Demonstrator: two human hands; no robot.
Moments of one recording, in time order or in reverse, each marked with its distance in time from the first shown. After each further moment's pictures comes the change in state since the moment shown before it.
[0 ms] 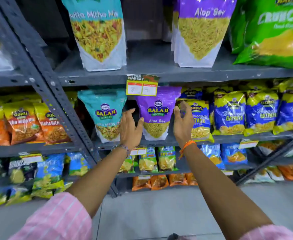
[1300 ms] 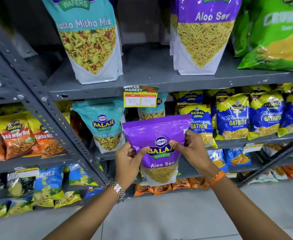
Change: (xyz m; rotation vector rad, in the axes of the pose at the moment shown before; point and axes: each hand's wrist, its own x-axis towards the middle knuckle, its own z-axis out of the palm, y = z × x) left_hand -0.054 0.008 -0.020 -0.705 -0.034 -0.141; right_hand -0.031 -0.031 -0.054 0.219 -0.504 0.202
